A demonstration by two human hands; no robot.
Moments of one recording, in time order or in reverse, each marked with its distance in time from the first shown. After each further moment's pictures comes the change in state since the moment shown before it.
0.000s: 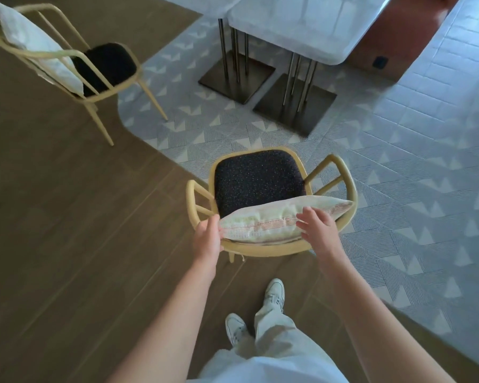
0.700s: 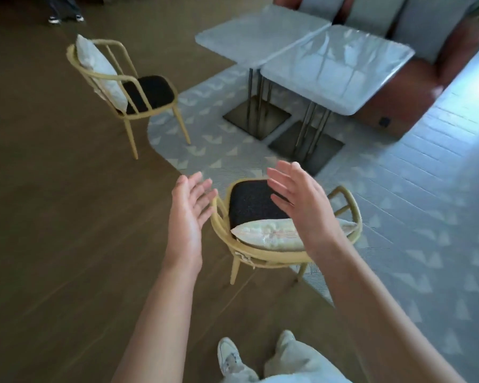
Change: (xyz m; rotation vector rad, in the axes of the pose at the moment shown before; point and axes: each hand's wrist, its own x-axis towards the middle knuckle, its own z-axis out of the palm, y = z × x) left_hand -0.137 0.077 -0.111 -0.451 -0.134 0.451; right_hand -0.164 -0.112 0.069 0.091 -0.402 -0.376
